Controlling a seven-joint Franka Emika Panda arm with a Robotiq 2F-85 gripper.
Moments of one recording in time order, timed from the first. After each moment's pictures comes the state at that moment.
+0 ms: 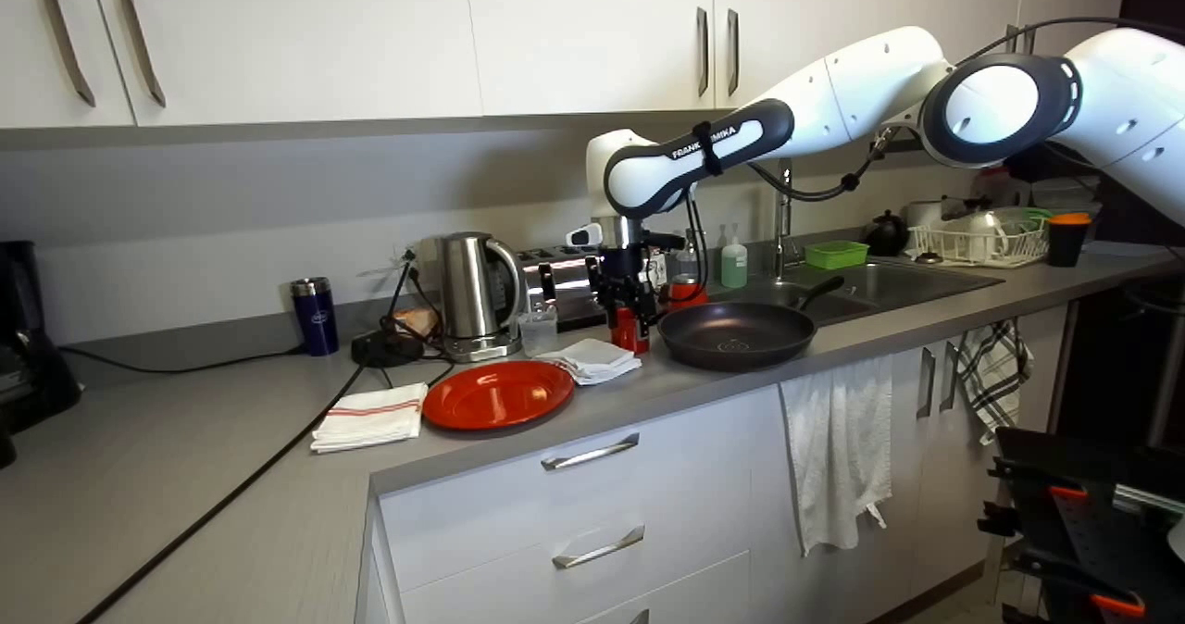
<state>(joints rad) -0.07 0.82 0.09 -1.06 -0.11 1.88 -1.08</state>
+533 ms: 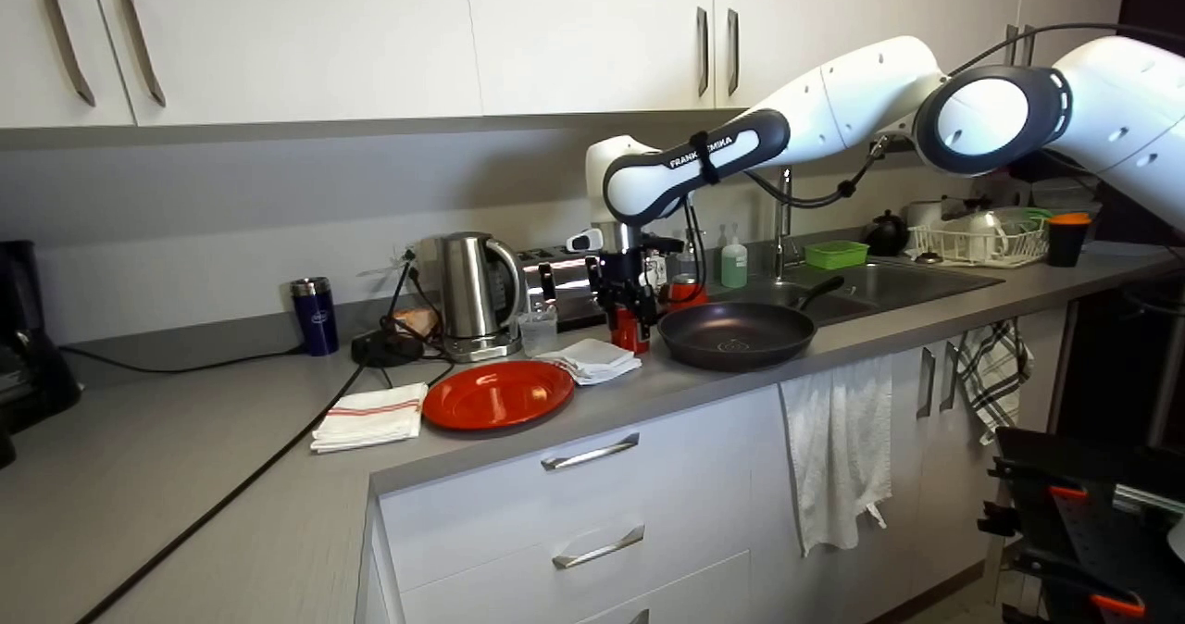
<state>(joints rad) -0.06 0.85 0.07 -1.02 -0.12 1.88 -1.12</state>
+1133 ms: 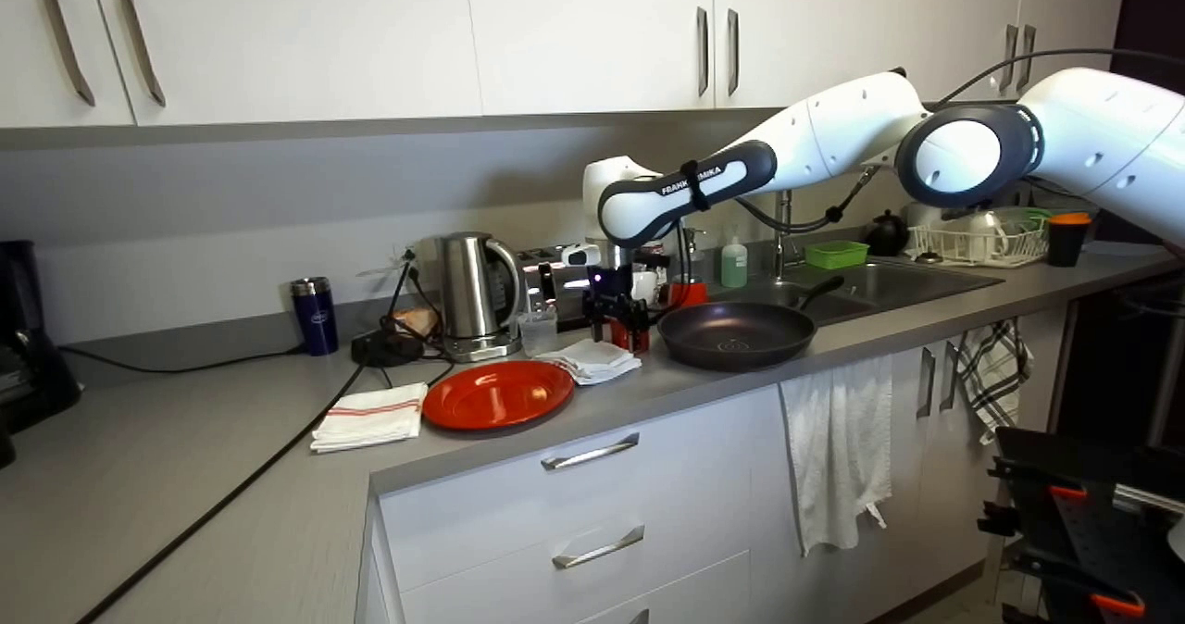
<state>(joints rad) -0.07 0.97 0.07 -0.90 -0.13 1.94 -1.33</state>
